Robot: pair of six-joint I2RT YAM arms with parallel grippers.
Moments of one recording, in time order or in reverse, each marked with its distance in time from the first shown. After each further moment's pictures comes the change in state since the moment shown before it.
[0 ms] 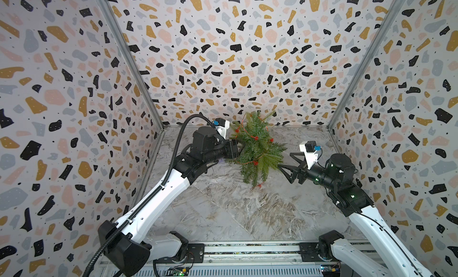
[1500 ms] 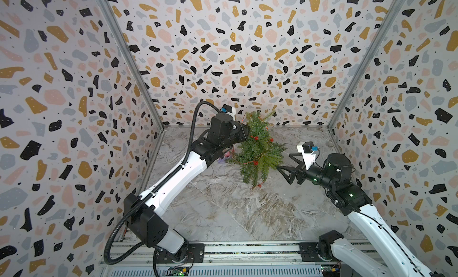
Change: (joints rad) left arm -0.052 0.243 0.249 0.025 -0.185 -0.145; right arm 0.008 0.007 0.000 -0.021 0.026 -0.031
